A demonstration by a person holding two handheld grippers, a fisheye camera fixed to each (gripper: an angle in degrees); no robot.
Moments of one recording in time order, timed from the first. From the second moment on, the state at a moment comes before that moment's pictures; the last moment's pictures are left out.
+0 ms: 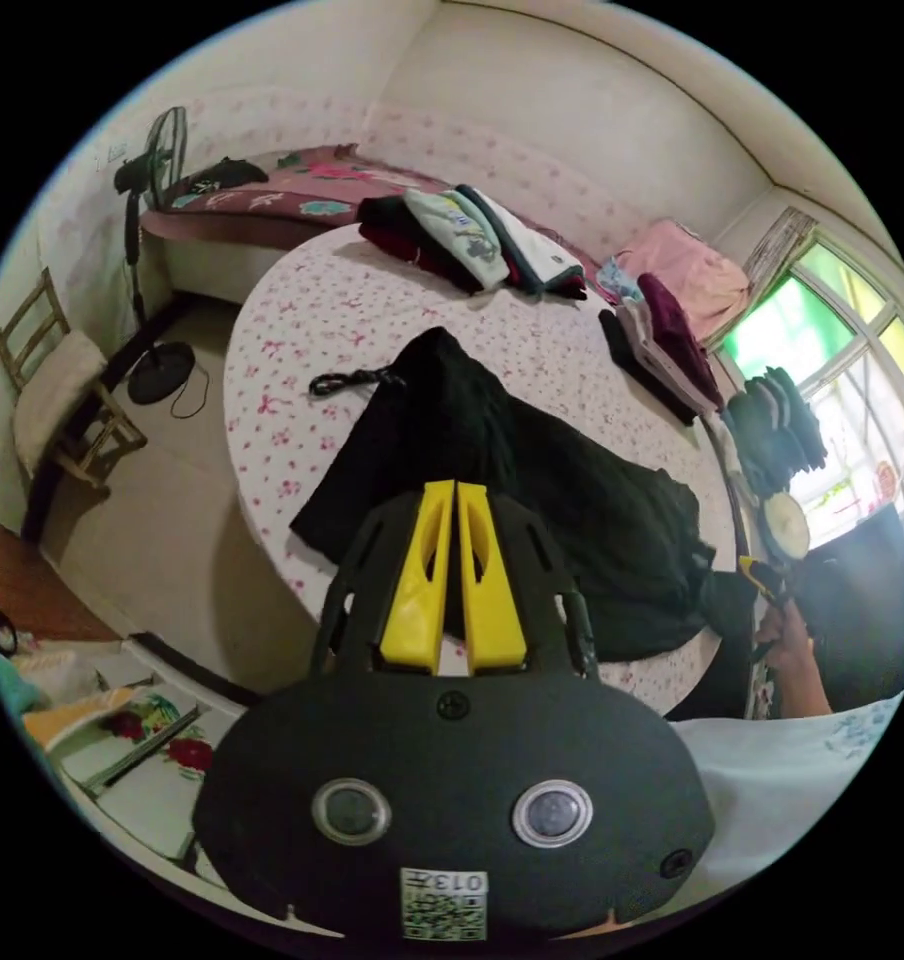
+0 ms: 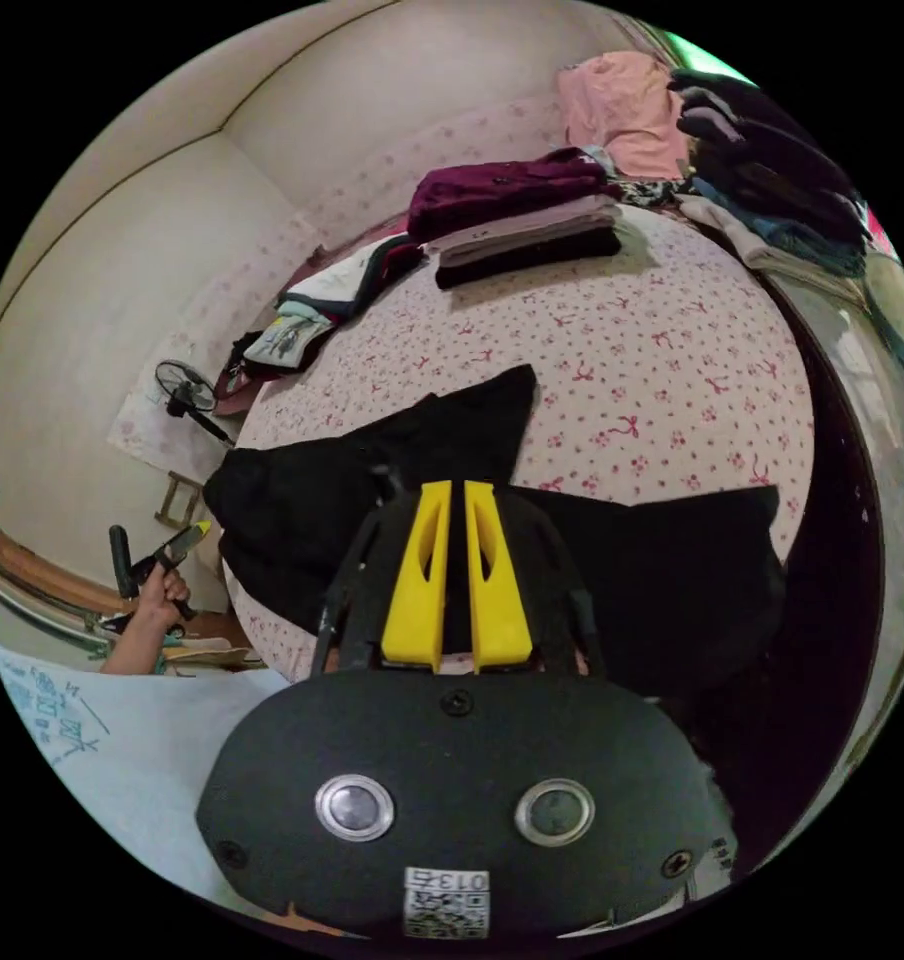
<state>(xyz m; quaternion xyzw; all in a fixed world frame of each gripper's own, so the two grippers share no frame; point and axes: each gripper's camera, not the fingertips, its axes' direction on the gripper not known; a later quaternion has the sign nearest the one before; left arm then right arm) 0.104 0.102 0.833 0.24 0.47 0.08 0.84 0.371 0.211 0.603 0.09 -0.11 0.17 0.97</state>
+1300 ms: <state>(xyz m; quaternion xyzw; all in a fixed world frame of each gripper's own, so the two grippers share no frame) 0.053 0.073 0.849 0.24 0.41 0.09 0.88 0.289 0.130 0.692 -0.06 -0.01 -0.02 1.00</state>
